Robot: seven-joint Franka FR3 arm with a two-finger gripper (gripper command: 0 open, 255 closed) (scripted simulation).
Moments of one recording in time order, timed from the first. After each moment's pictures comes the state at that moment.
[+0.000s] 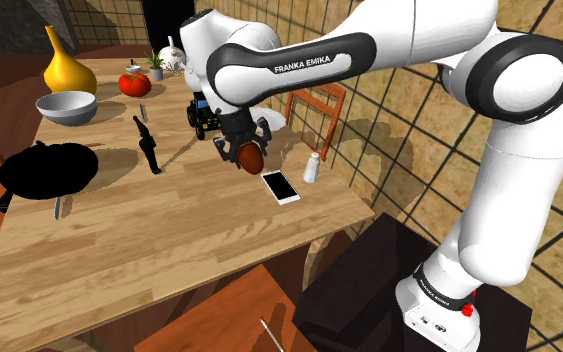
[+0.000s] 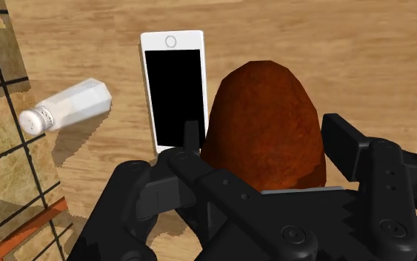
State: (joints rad) arm 0.12 0.30 0.42 -1.60 -0.30 1.59 0.91
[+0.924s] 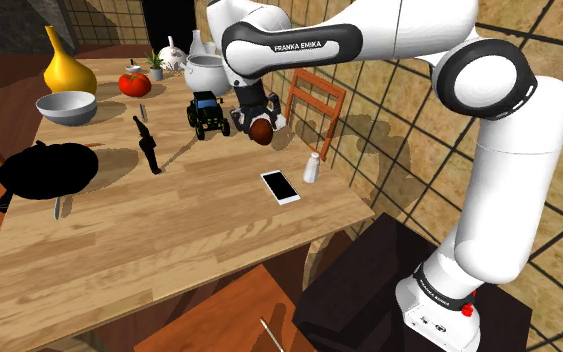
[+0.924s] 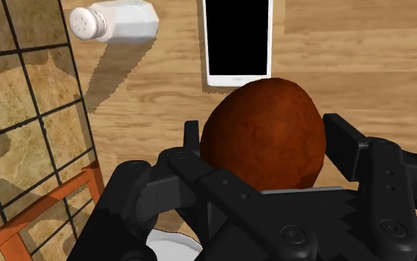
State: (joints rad) arm 0.03 0.38 0.35 -1.44 -0.35 1.54 0.72
